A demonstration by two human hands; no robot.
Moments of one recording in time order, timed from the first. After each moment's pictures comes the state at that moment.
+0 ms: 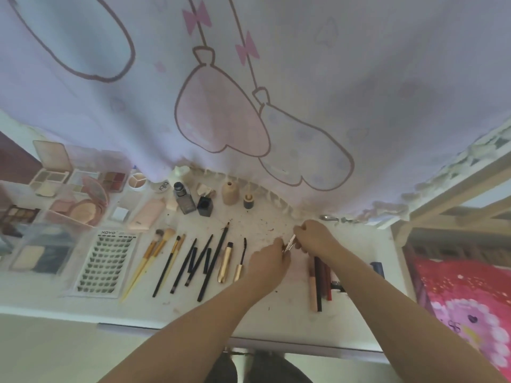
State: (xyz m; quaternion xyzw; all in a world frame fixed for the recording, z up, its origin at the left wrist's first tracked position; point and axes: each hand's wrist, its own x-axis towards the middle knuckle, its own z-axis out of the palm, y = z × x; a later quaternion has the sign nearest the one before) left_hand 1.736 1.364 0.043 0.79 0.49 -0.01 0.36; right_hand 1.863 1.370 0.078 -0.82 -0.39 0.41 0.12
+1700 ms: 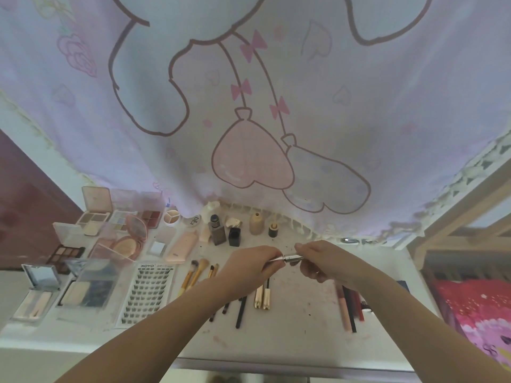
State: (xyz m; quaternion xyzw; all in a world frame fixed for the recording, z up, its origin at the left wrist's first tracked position) left_hand 1.617 1.413 0.140 0.92 0.32 0.05 0.23; right_hand 1.801 1.346 0.168 -0.67 -0.42 0.57 0.24
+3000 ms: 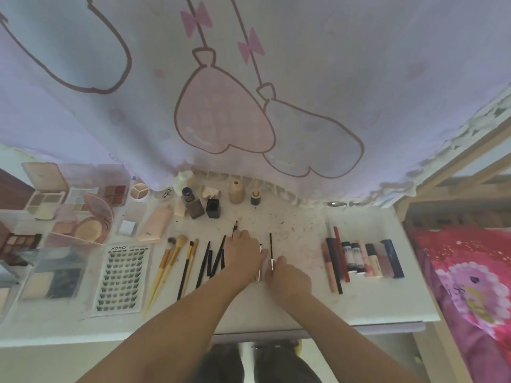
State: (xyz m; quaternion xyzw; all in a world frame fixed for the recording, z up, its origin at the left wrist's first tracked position) left_hand 1.668 1.413 0.037 0.86 0.47 -0.16 0.11; right_hand 1.738 1.323 0.025 -0.85 -0.43 0.30 -0.02
